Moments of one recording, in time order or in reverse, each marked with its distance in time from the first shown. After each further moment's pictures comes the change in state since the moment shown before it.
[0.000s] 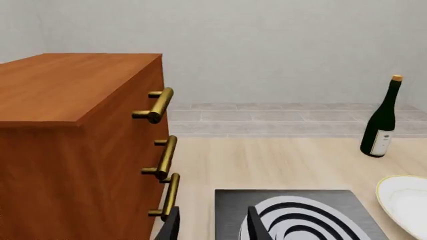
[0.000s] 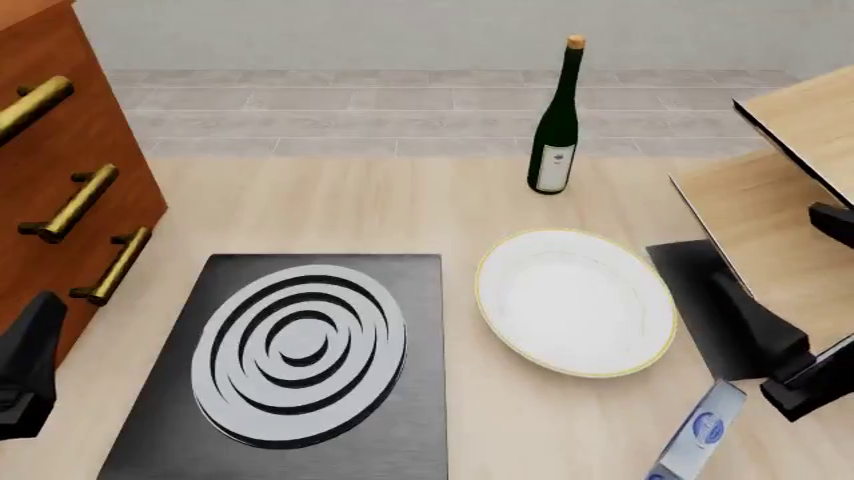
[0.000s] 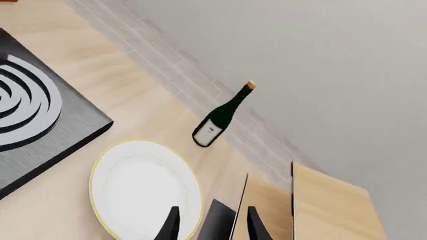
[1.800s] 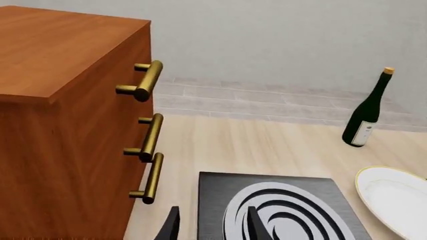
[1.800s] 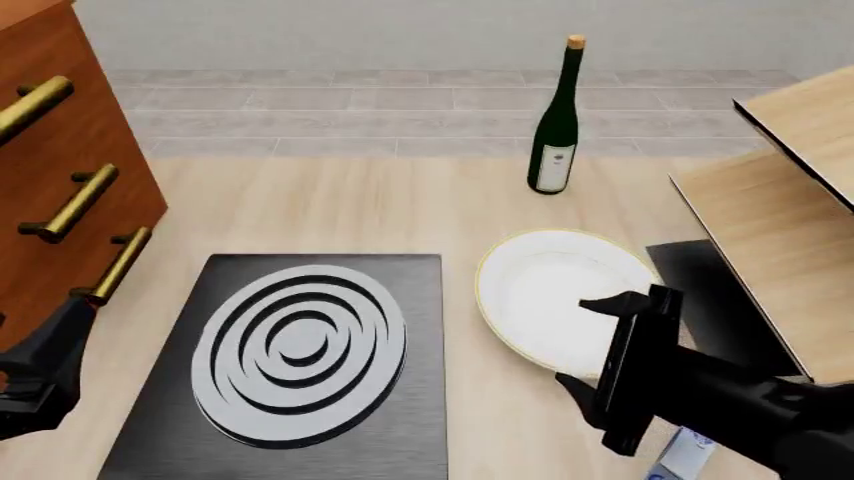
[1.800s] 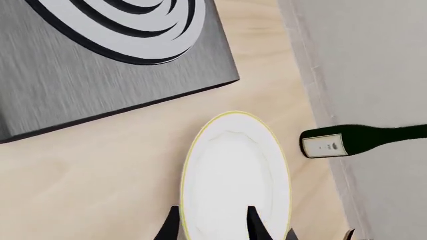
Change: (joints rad) left arm -0.042 0.116 0.004 -0.017 -0.104; right arm 0.241 0.914 0.086 -0.547 -0.272
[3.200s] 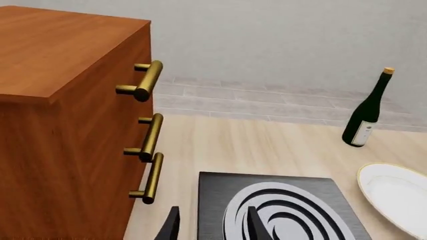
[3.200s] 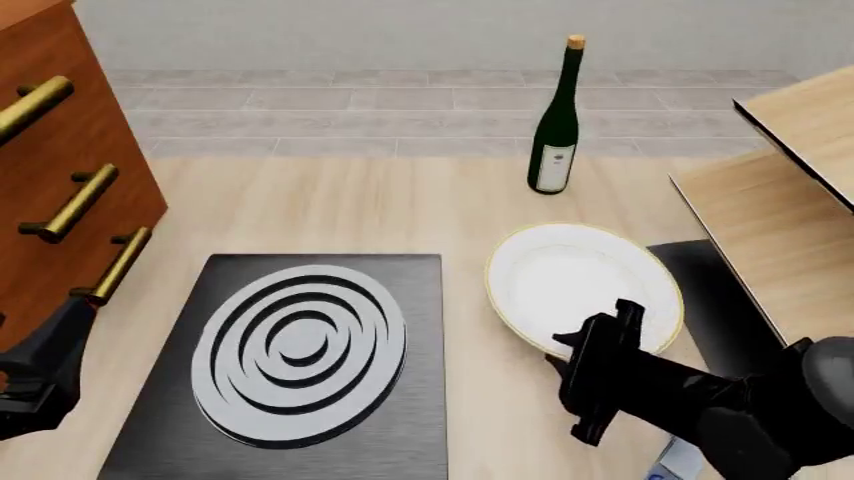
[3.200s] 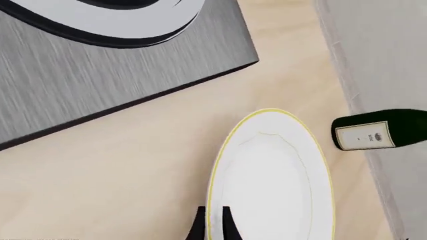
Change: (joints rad) left arm 0.000 0.000 0.000 0.000 0.000; right arm -0.068 0.448 -0.053 -0.331 0.060
